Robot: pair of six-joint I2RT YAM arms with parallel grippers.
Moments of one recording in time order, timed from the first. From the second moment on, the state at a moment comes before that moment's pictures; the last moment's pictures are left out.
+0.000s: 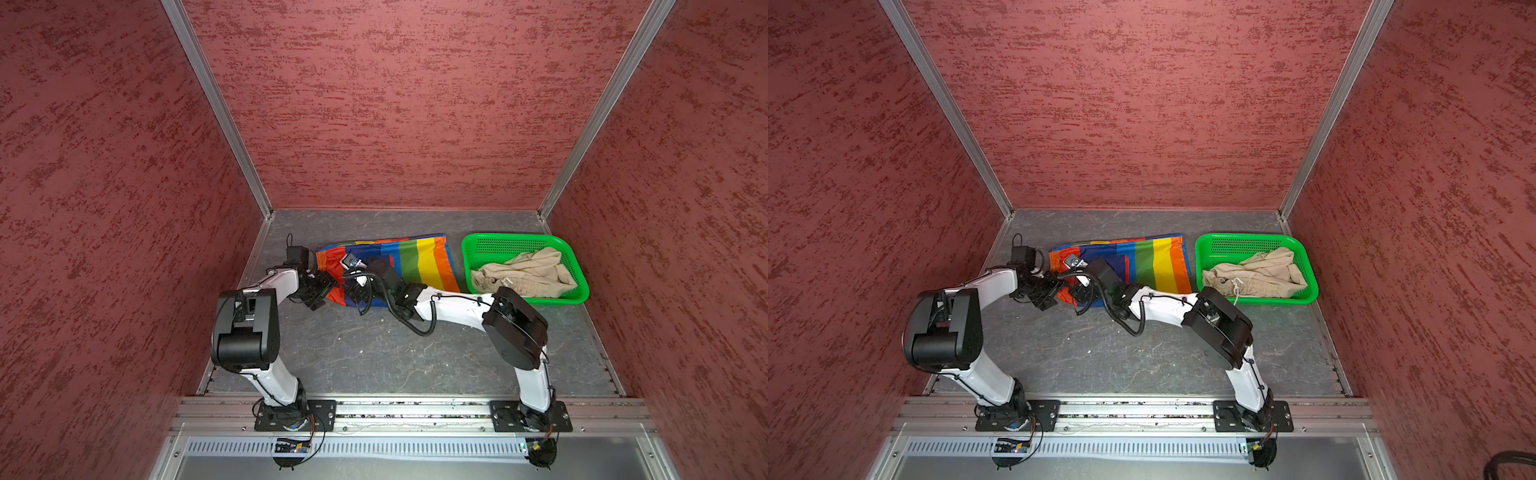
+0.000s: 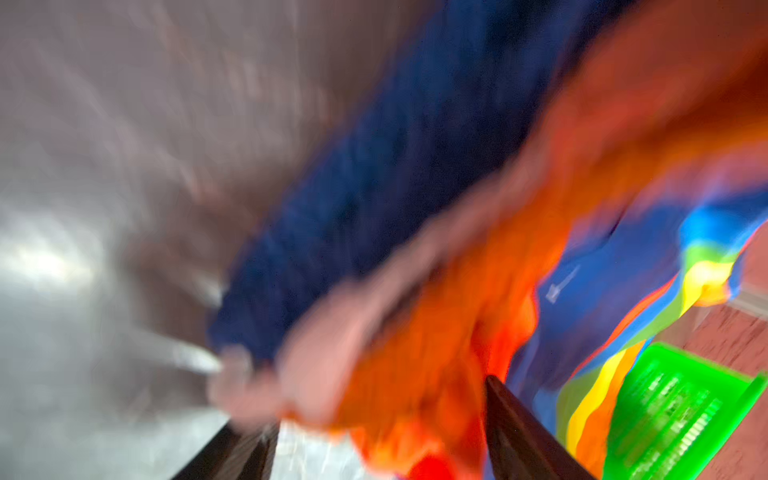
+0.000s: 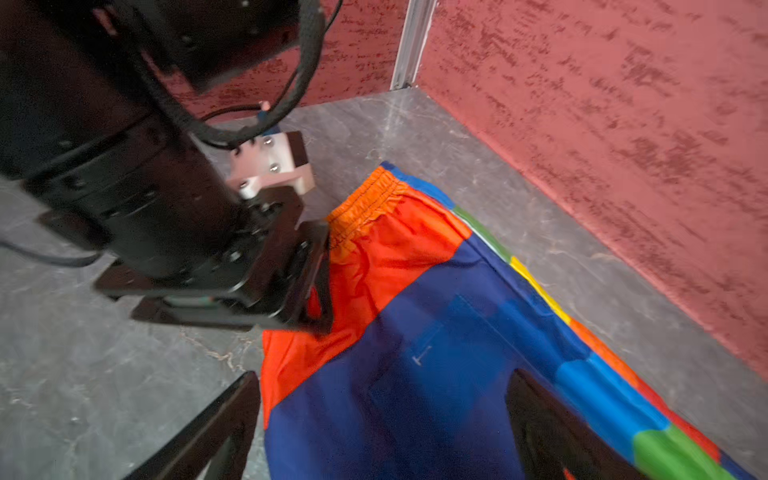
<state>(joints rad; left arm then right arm) 0.03 1.65 0.90 -0.52 0.38 -0.77 0.97 2.02 1.38 0.22 0.18 -0.19</state>
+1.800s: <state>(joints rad) 0.13 1.43 0.82 -0.44 0.48 -0.87 0.97 2.27 1.56 0.15 -0.10 -0.04</state>
